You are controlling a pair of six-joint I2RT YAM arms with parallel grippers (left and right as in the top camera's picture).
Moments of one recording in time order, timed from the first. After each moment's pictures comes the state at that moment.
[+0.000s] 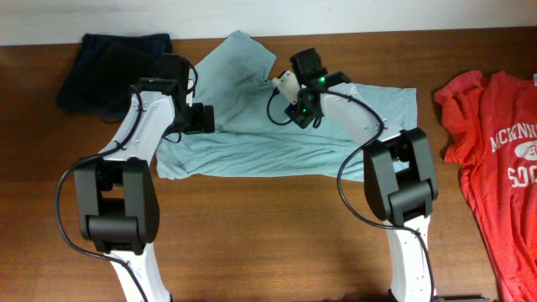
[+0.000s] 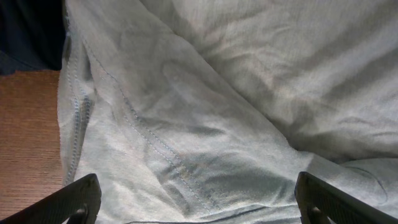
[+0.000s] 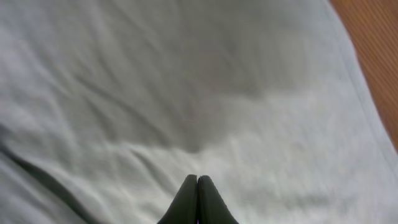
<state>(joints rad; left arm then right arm) -0.10 2.10 1.64 -0.87 -0.03 -0.15 0.34 2.31 1.84 -0.72 -0.01 -0.44</state>
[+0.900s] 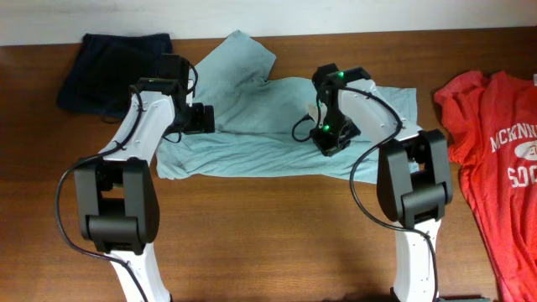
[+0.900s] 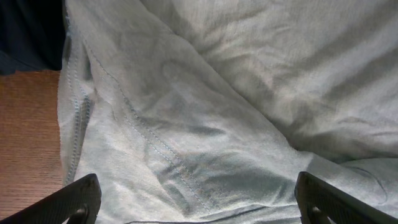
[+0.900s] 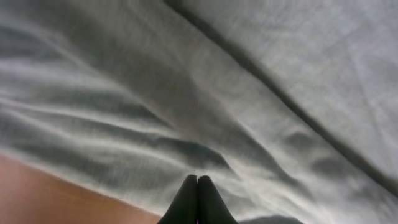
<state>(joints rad) -0.10 2.10 1.64 -0.87 -0.03 -0.15 0.27 2.25 1.78 -1.22 -0.05 -0.21</state>
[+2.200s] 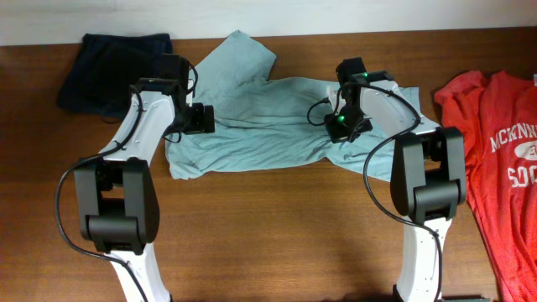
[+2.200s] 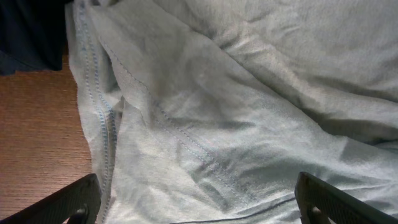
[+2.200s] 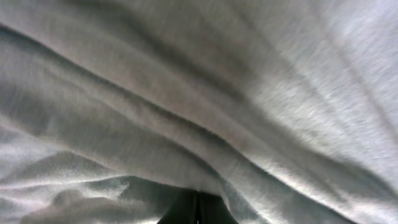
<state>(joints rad) -0.10 2.10 1.64 -0.87 -0.03 -0.15 0.16 2.25 1.72 -0.99 -0.11 -0.11</state>
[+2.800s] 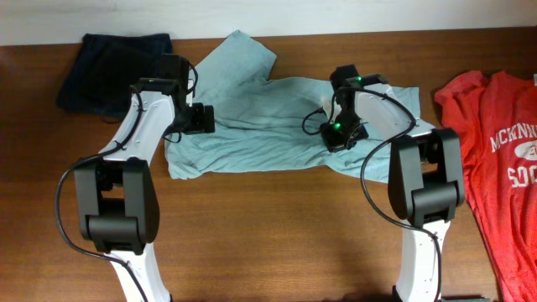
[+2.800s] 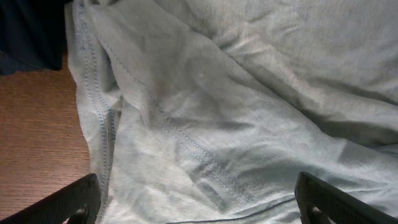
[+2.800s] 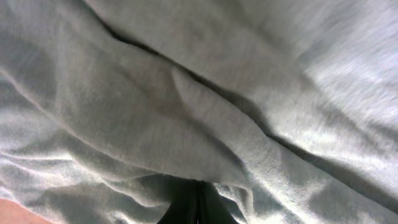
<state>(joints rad) -0.10 2.10 1.64 -0.87 -0.03 -0.15 0.19 2.23 1.68 -1.06 -0.13 -0.11</state>
